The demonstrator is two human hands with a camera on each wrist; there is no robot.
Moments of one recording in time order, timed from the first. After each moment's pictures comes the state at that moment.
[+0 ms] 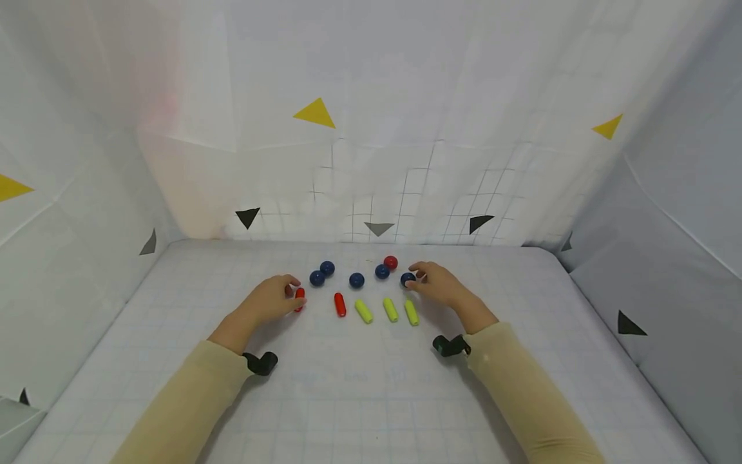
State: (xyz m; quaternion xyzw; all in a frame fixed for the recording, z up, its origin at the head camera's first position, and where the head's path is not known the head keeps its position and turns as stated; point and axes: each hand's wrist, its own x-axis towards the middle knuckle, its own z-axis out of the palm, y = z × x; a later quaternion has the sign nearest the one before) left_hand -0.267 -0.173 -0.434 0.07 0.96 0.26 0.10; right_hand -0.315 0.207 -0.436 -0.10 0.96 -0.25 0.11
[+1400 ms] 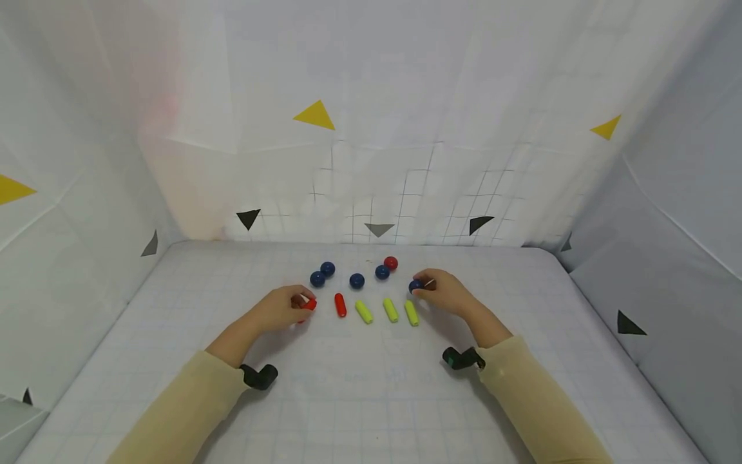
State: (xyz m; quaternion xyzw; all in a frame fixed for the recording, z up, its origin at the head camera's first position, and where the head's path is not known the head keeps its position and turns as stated) left_hand -0.249 -0.162 -0.435 0.10 0.92 0.35 0.15; right_hand -0.289 0.216 -0.431 -0.09 0.94 -0.32 0.10
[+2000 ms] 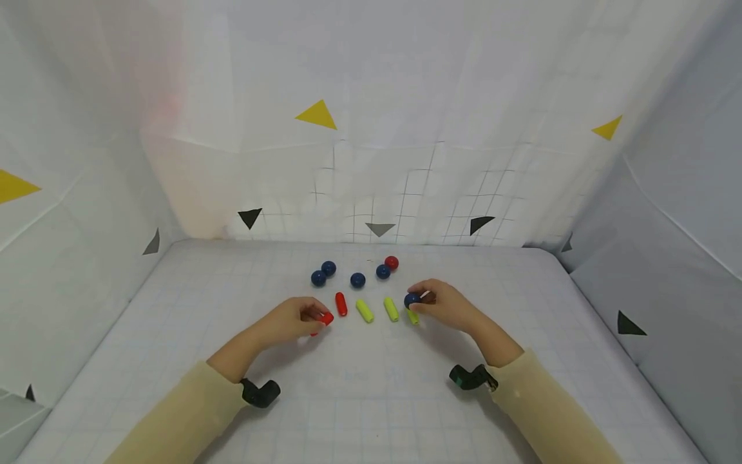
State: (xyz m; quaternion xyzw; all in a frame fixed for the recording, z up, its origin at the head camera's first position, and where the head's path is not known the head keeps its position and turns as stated) left_hand -0.226 -0.148 -0.440 0.16 0.86 0.44 0.17; right_hand -0.257 0.211 -0.424 -0.13 0.92 -0.36 0.12
